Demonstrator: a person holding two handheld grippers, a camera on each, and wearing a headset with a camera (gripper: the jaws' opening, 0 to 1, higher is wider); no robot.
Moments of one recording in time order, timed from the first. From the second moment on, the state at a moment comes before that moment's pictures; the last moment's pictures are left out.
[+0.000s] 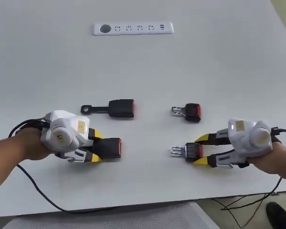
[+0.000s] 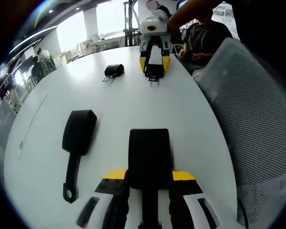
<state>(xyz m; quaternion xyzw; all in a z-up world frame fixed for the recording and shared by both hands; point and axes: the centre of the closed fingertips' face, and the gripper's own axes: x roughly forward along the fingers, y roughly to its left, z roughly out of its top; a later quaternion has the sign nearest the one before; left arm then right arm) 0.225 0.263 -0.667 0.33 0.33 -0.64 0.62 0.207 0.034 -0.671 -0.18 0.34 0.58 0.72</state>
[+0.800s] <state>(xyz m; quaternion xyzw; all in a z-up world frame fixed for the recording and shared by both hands) 0.229 0.265 -0.673 0.33 0.33 -0.64 0.61 0.221 0.102 -0.675 -0.14 0.30 0.61 0.72</state>
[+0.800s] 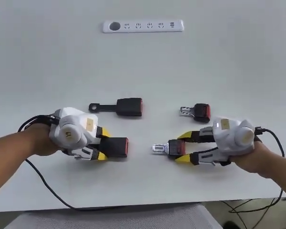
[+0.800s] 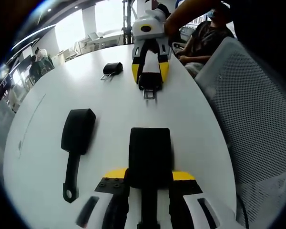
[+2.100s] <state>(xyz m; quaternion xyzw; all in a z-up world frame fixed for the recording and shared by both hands) 0.234 0.266 -0.681 0.34 0.35 -0.63 0.60 0.229 0.189 -0.674 -0.11 0.26 0.63 0.73</state>
